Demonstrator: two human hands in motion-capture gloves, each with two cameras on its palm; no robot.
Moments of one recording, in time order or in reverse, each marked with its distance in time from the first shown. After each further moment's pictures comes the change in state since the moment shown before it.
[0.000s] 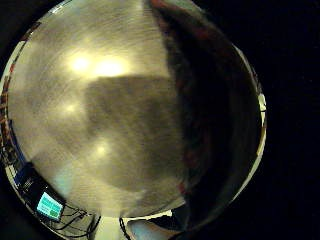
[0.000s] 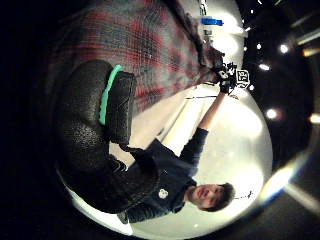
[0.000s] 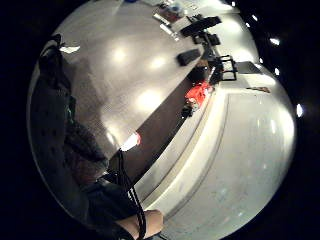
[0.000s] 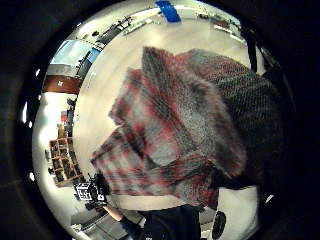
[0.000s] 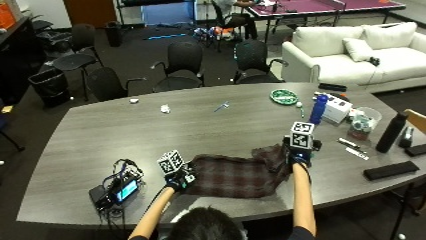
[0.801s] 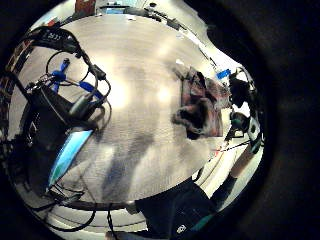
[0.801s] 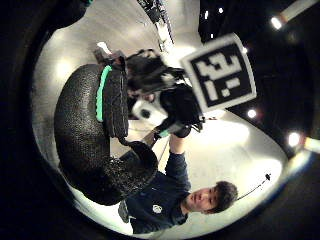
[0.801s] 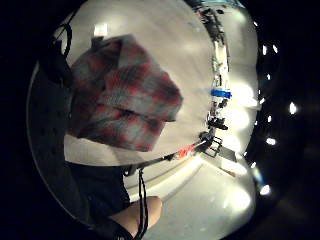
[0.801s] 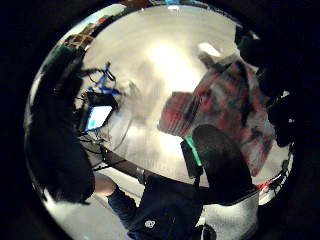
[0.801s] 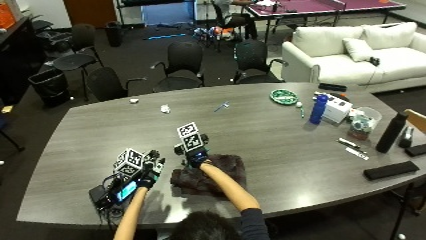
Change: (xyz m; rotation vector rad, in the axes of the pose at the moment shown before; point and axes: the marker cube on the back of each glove) left arm -0.084 0.067 -0.119 0.519 0.272 -0.016; right arm -0.451 0.237 -0.041 0.135 0.158 -0.815
